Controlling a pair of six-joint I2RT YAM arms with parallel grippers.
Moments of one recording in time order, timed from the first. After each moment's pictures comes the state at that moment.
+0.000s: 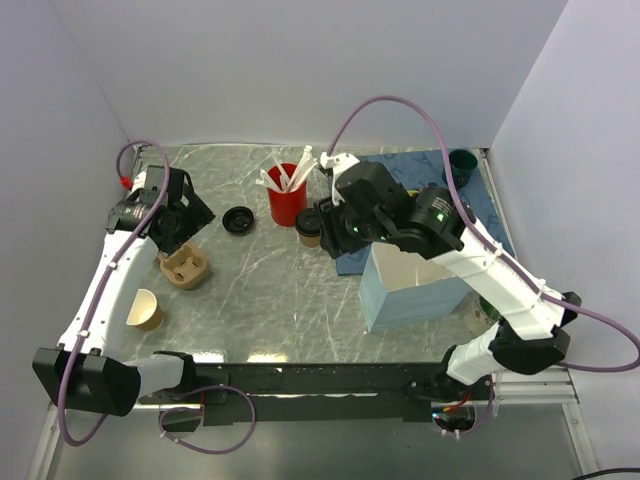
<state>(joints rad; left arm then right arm) -0.14 1.21 1.28 -1.00 -0.22 -0.82 0.99 1.49 1.95 -1.22 0.21 0.38</state>
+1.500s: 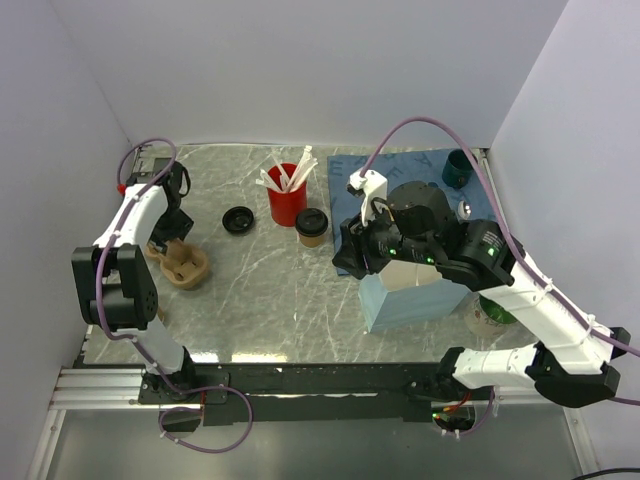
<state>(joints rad) 0.05 1.69 1.39 -1.06 -0.42 -0.88 0.95 1.17 1.61 -1.00 -0.04 0.25</state>
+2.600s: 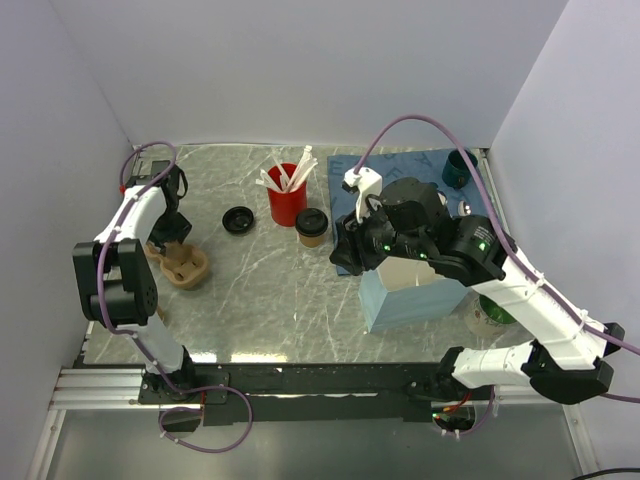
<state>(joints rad) 0.08 1.72 1.36 -0.98 -0.39 -0.78 0.94 1.21 1.62 -1.00 -0.04 0.25</state>
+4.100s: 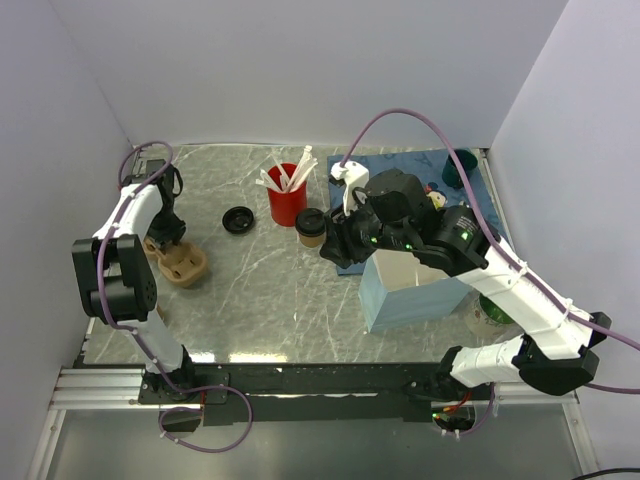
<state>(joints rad) 0.11 1.75 1.37 -0.97 -0.36 -0.71 0.94 1.29 1.68 -0.99 -0.05 0.25</state>
